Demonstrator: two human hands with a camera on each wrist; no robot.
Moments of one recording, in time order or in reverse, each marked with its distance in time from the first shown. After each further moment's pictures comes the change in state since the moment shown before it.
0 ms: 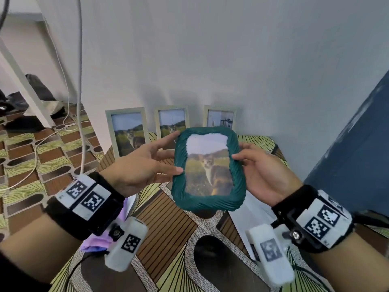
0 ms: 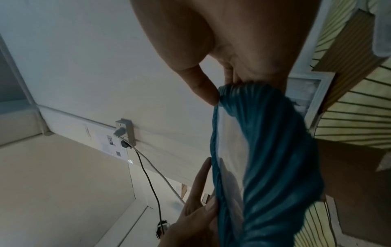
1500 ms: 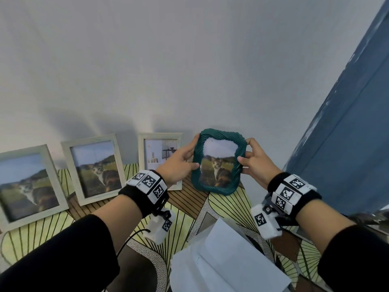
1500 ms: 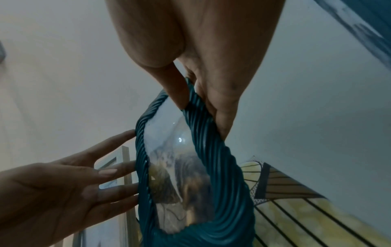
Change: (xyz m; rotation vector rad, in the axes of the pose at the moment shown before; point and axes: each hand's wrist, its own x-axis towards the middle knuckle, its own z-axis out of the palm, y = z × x) left_hand 0.276 -0.016 0.119 0.244 -0.140 0.106; right_hand 0.149 -0.099 -0.199 -0.611 0.279 -0.201
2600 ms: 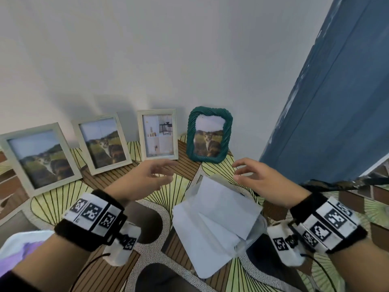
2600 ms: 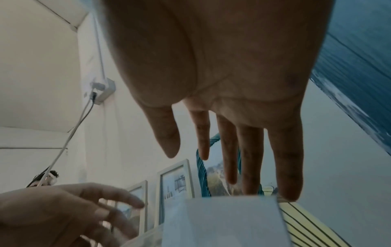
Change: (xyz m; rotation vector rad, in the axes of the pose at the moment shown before) left_hand -0.154 -0.004 -0.012 0.532 -0.045 -0.149; right_hand -0.177 0.002 -0.006 -0.541 -0.183 0.044
